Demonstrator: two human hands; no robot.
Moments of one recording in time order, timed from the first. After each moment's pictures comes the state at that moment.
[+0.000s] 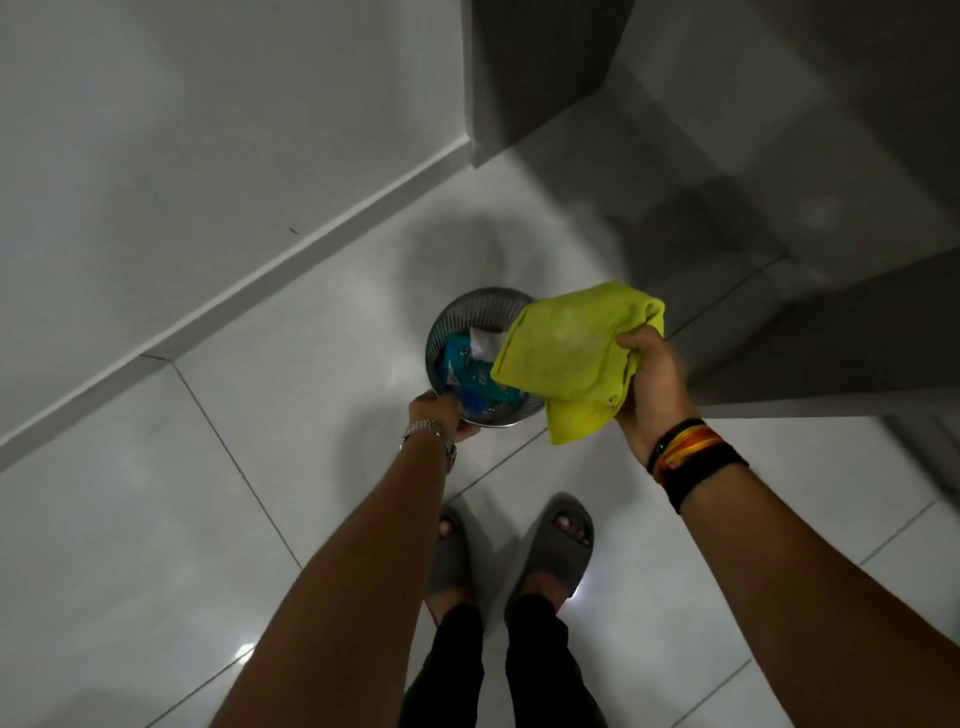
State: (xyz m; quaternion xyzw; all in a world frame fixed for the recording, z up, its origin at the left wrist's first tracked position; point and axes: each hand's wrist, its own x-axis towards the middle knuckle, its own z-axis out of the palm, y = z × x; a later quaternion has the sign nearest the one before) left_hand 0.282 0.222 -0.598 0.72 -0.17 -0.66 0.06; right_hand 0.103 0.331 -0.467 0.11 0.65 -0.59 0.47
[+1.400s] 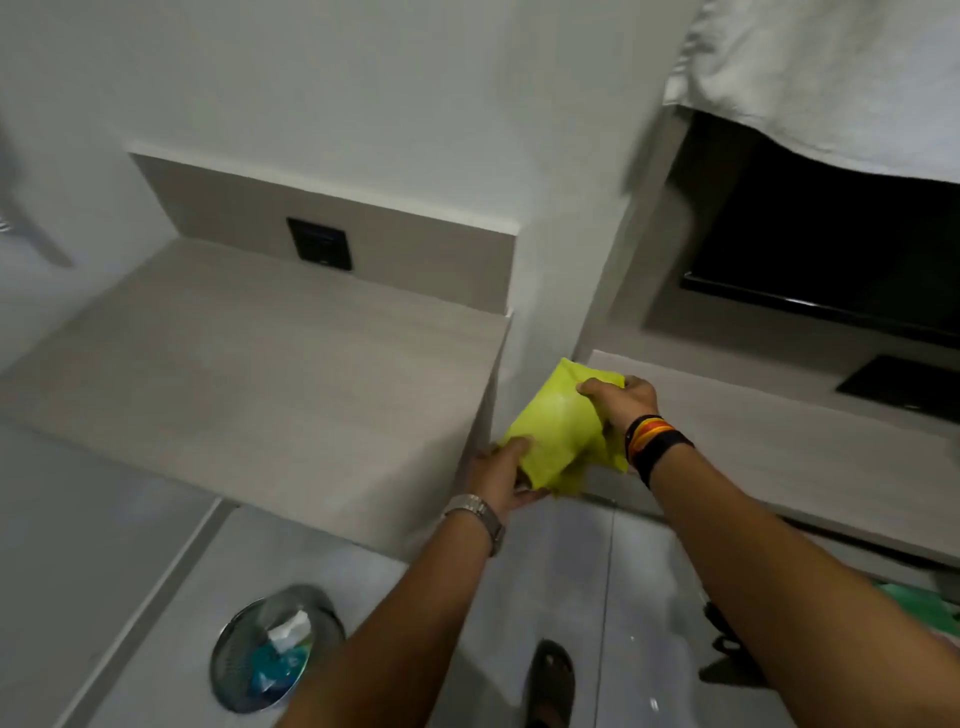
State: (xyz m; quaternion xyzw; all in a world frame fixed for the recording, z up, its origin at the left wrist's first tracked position) left_hand -0.071 0.540 -0.062 0.39 -0.43 -0.80 -0.09; right_hand -0.190 0.672 -0.024 0.17 0.78 -0.58 0.14
